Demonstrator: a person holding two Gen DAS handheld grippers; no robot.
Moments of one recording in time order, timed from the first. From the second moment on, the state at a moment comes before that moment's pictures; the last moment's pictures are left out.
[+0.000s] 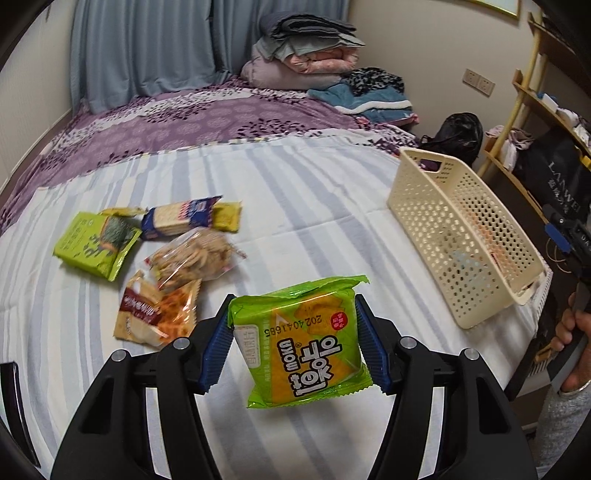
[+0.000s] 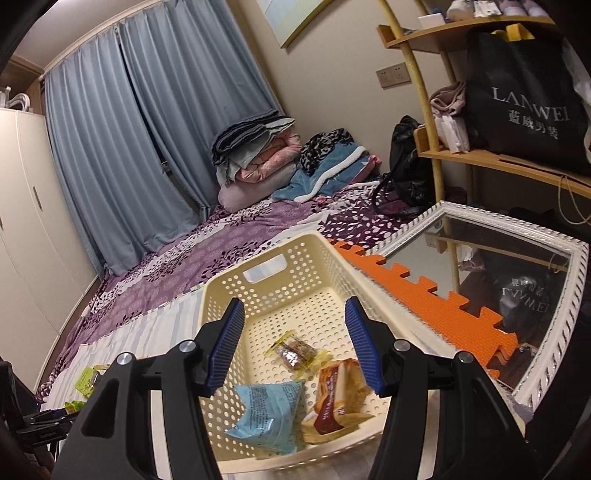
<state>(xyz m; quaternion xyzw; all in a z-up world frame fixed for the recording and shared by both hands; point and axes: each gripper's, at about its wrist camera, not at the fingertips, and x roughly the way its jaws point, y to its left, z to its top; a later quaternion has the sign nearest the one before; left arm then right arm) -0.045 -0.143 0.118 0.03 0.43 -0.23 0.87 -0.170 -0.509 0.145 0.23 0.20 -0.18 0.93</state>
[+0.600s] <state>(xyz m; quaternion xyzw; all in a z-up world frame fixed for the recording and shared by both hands) -0.054 -0.293 0.171 0.08 0.37 -0.39 0.84 -0.210 -0.535 0.130 0.25 0.20 -0.22 0.92</state>
